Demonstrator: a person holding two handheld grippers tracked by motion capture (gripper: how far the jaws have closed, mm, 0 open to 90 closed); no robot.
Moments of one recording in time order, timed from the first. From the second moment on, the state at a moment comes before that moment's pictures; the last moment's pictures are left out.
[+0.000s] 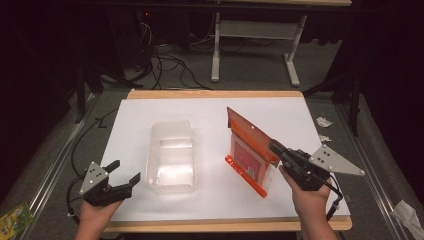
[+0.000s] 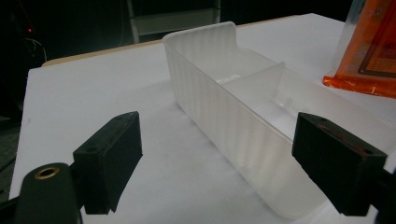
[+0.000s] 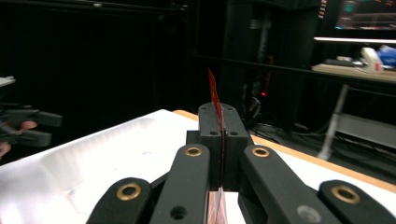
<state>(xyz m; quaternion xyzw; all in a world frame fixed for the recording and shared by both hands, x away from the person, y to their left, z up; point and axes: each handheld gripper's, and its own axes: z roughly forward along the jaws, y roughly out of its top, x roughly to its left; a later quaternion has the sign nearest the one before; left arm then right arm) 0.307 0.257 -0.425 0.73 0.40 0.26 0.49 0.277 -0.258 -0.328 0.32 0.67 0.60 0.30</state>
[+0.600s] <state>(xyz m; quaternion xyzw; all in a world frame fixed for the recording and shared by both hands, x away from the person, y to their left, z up) 0.301 0.246 -0.420 0.73 0.38 0.25 0.51 0.261 -0.222 -0.319 0.25 0.69 0.62 0.27</state>
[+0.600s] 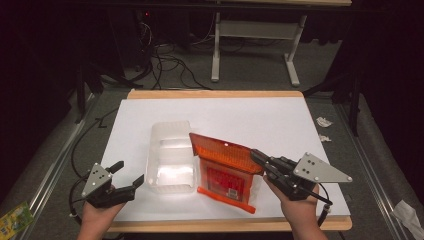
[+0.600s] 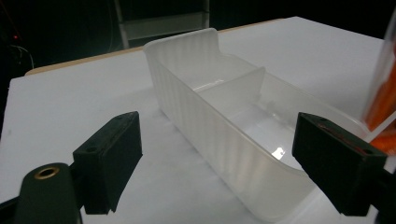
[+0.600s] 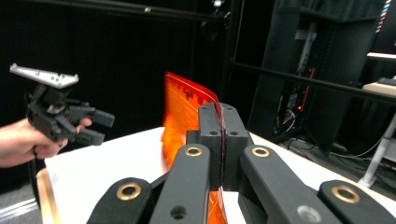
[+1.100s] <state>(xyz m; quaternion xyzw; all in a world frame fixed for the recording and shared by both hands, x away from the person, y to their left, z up) 0.297 0.204 -0.396 0.74 0.34 0.21 0.54 0.270 -0.226 -0.325 0.27 0.69 0.61 0.28</state>
